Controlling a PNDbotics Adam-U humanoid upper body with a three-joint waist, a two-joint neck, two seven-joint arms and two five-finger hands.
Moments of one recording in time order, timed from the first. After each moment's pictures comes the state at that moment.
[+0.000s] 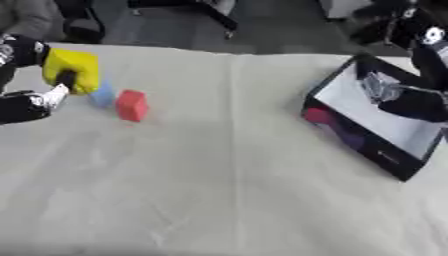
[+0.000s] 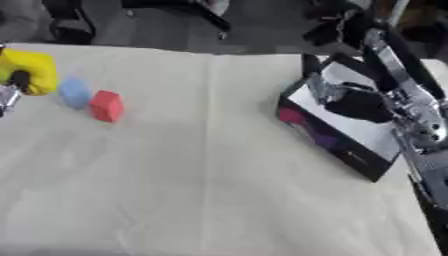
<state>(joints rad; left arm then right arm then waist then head) -0.43 0.41 0.11 -1.71 -0.15 -0.16 -0.48 -0.50 -0.47 0.17 -1.95 0.19 -0.27 0.25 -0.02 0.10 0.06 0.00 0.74</state>
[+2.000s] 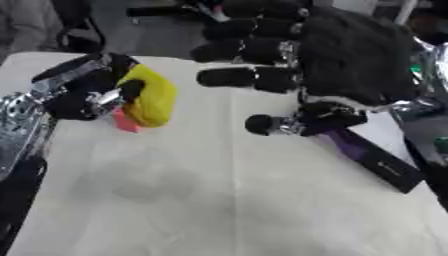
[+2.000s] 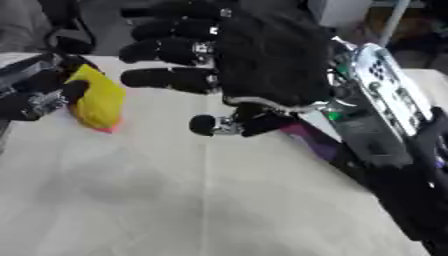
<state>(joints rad) -0.64 0.40 -0.14 -1.62 0.31 0.06 -0.77 -0.81 -0.43 0.40 -1.99 0.96 -0.67 0.25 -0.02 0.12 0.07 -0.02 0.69</state>
